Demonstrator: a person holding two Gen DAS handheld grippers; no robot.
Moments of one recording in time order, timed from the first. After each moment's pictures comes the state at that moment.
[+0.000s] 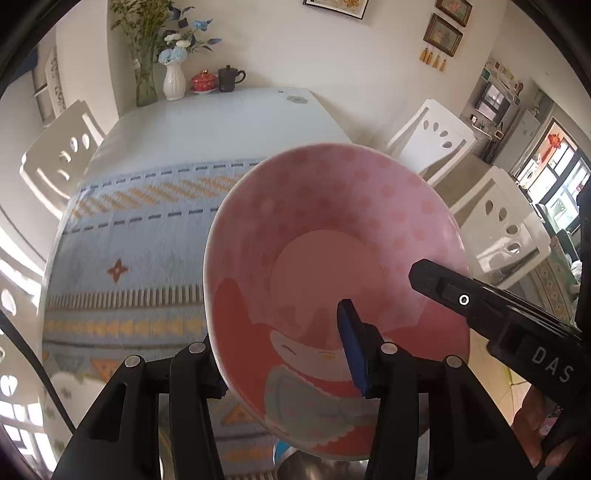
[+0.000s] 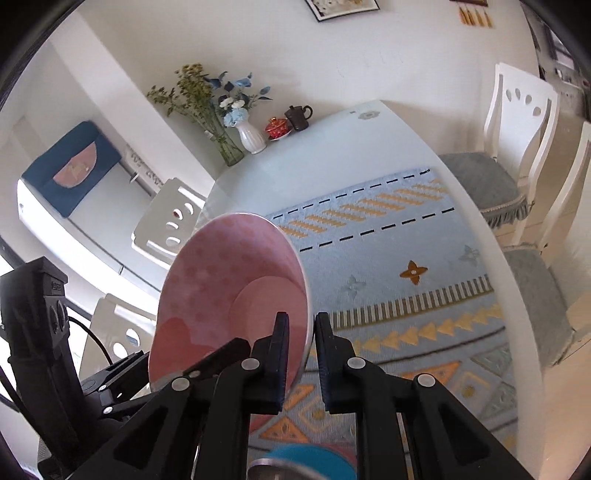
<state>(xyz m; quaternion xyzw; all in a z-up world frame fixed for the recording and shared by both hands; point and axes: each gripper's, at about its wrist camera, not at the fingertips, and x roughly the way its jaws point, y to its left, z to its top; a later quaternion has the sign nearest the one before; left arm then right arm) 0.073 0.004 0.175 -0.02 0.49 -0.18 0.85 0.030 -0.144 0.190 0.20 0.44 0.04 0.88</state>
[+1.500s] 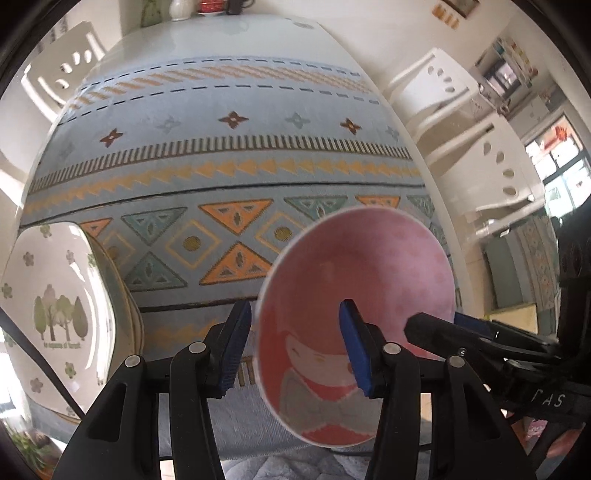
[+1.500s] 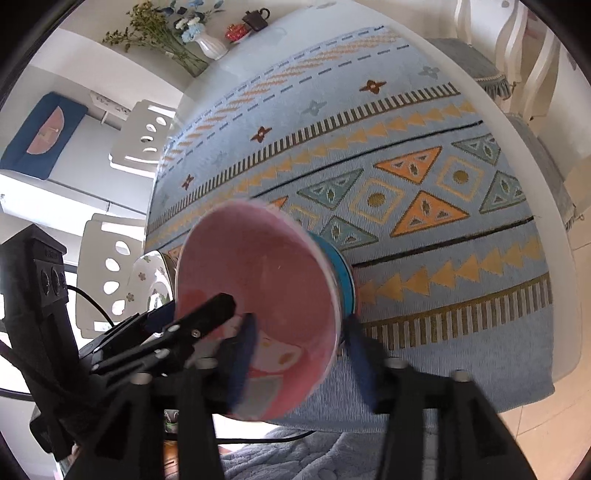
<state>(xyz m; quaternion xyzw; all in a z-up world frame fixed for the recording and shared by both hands) -0.020 0.033 0.108 -0.04 0.58 -0.19 0.79 -0.091 -0.129 0.102 0.26 0.58 0.04 0.77</state>
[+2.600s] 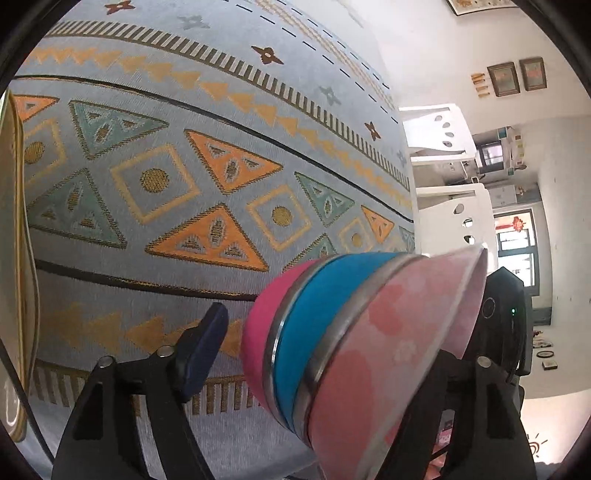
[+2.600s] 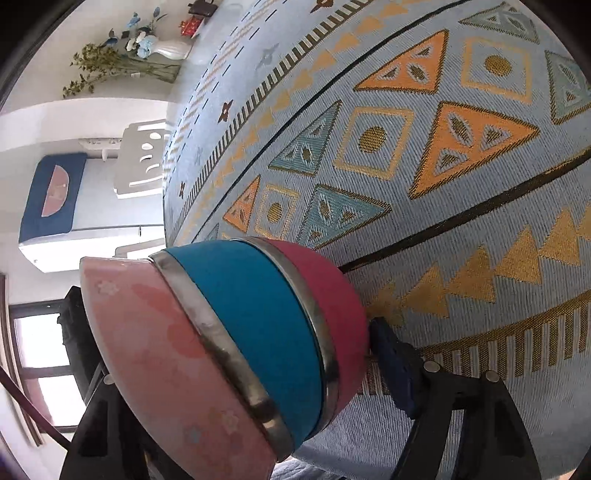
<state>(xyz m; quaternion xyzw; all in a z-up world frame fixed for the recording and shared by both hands) 0.009 0.049 0.014 -0.27 0.62 -0.22 0.71 -0.060 -0.154 -0.003 0.43 0.60 0.10 0.67</state>
